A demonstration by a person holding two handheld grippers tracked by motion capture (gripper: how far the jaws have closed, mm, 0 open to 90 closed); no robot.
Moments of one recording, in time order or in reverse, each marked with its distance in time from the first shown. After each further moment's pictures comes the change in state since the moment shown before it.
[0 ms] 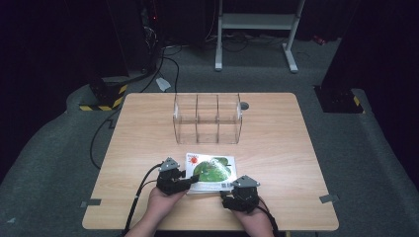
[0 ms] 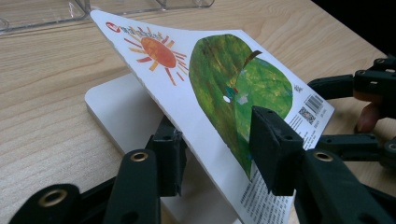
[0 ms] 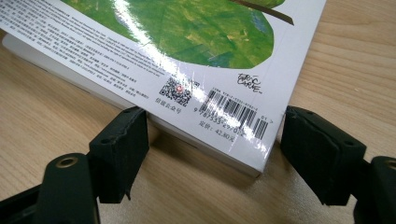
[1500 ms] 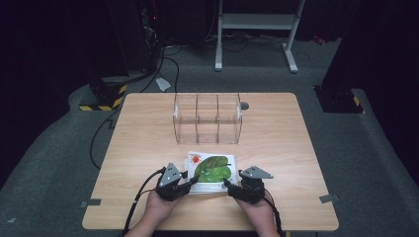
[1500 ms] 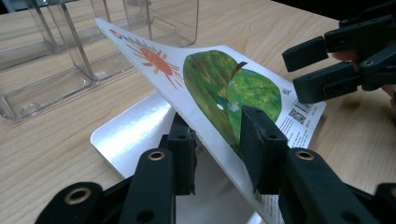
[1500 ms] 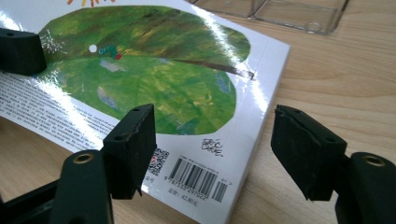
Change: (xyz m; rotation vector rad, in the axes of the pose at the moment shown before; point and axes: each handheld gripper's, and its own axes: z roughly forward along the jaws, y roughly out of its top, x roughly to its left) left arm -0.023 -0.004 -0.016 -0.134 0.059 0.275; right arm -0.027 0.016 -0.006 -0.154 0.093 0.095
